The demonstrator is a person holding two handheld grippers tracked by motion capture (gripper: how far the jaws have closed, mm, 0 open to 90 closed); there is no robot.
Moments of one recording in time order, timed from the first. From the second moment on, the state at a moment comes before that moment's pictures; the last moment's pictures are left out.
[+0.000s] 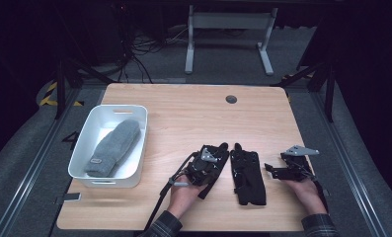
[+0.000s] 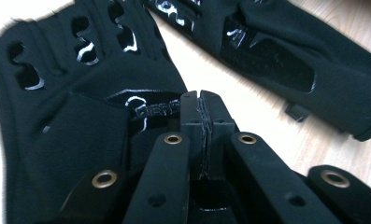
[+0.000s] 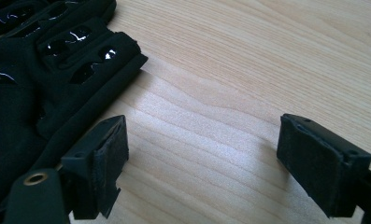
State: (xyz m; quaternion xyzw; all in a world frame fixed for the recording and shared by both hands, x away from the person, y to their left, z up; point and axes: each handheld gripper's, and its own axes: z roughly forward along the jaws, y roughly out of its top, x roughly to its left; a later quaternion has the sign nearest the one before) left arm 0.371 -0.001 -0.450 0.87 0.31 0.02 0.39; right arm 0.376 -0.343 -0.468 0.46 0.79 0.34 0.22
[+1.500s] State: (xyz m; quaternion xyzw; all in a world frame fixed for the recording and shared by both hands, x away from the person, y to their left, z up) left arm 0.410 0.076 -0.461 0.85 0.37 0.06 0.36; right arm 0.343 -0.313 -0.454 0.37 0.84 0.38 0.11
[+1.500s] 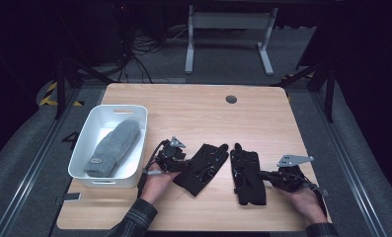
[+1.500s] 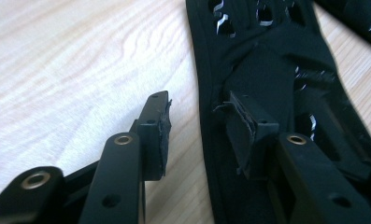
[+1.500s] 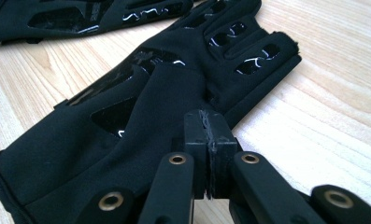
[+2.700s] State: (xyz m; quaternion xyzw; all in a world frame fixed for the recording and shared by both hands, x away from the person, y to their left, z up) left arm 0.416 0.075 -0.412 0.80 0.37 0.01 0.48; right arm 0.355 -0.271 -0.458 0.32 0.86 0.38 0.08
